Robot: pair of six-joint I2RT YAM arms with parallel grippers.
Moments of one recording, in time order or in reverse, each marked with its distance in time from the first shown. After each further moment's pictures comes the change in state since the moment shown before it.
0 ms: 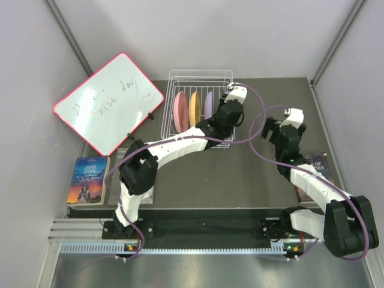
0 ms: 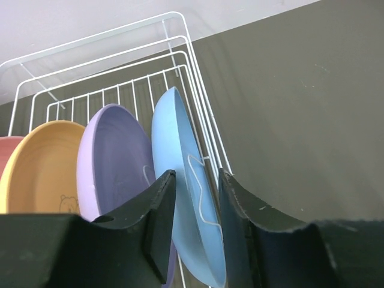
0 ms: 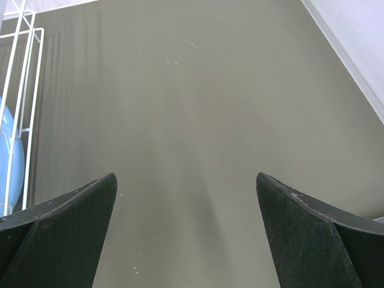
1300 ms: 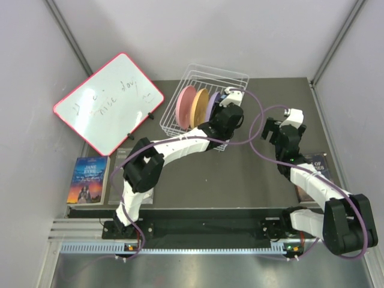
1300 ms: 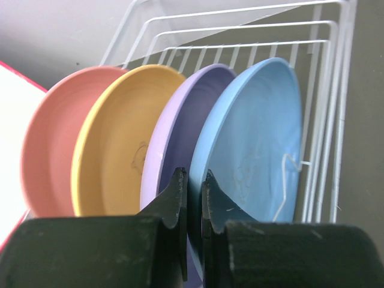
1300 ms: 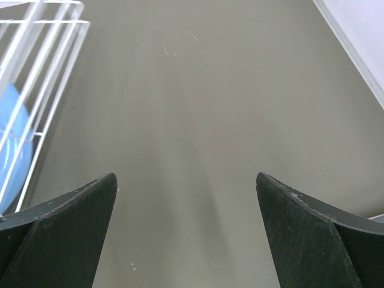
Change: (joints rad) left arm 0.010 0.051 -0.032 0.005 -0.229 0.040; right arm -0.013 0.016 0.000 -0.013 -0.019 0.005
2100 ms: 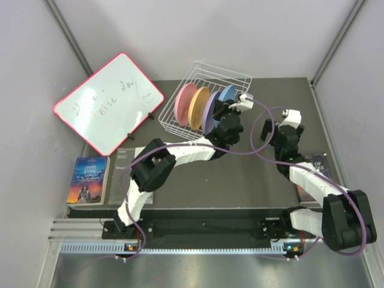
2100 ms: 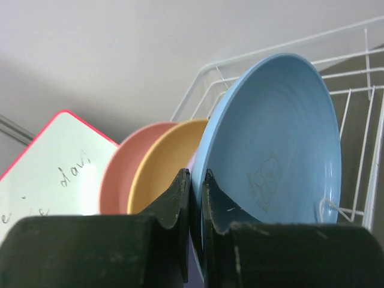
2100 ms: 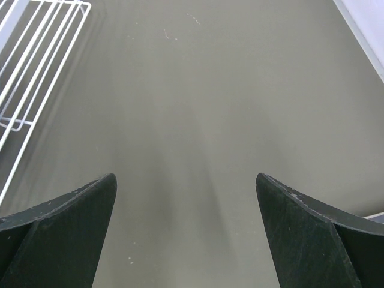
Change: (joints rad) left arm -0.033 0.080 -0.093 0.652 -0.136 0.678; right arm -0.002 0.033 0.000 -0.010 -0.019 0.006
